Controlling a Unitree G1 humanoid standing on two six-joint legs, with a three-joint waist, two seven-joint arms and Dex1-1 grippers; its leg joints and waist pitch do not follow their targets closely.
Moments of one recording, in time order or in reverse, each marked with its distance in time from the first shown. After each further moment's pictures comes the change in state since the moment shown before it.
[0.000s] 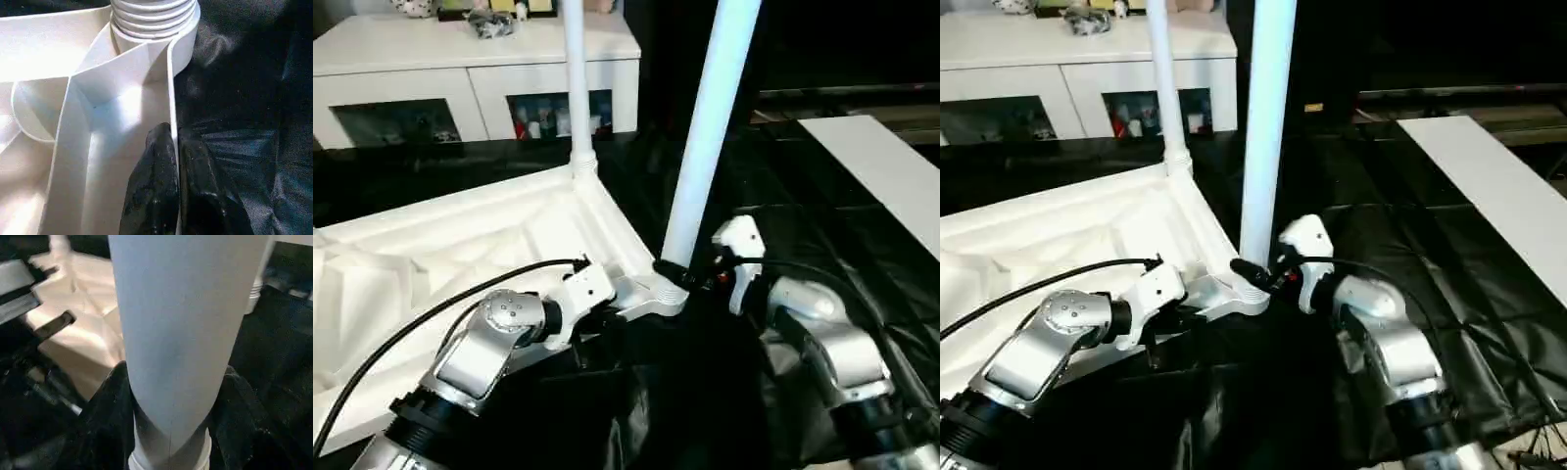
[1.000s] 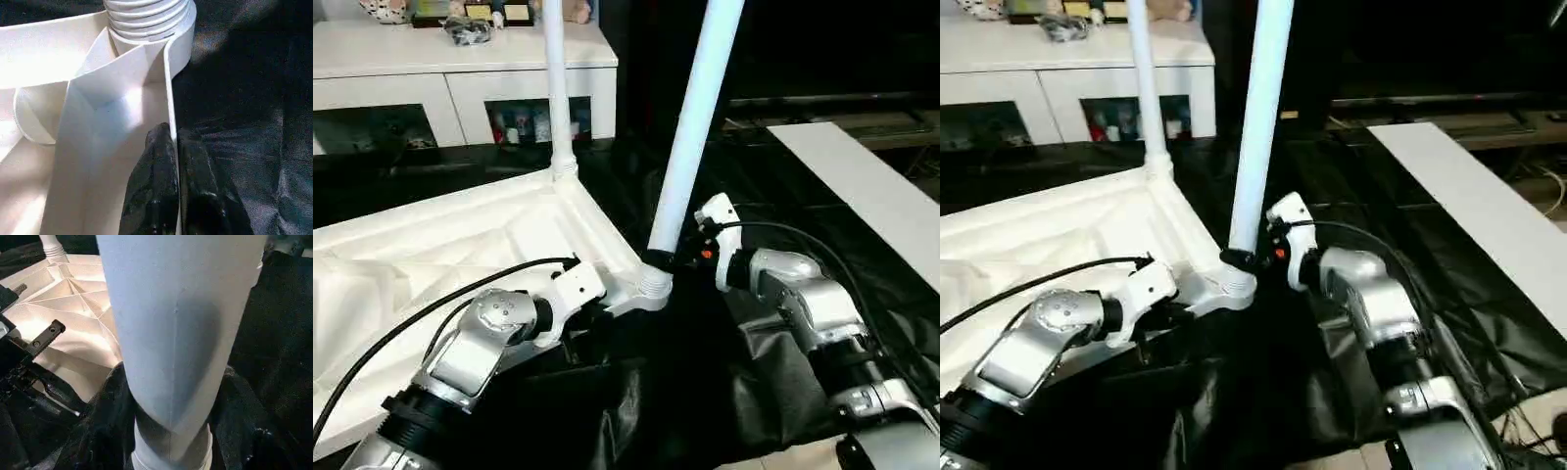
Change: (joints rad) left arm -0.006 0.027 0.009 0.021 0.007 -0.002 0.023; right arm -0.239 0.076 -0.041 0.341 0.064 0.096 0.066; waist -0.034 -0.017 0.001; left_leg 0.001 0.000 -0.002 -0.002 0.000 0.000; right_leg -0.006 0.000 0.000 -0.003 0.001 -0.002
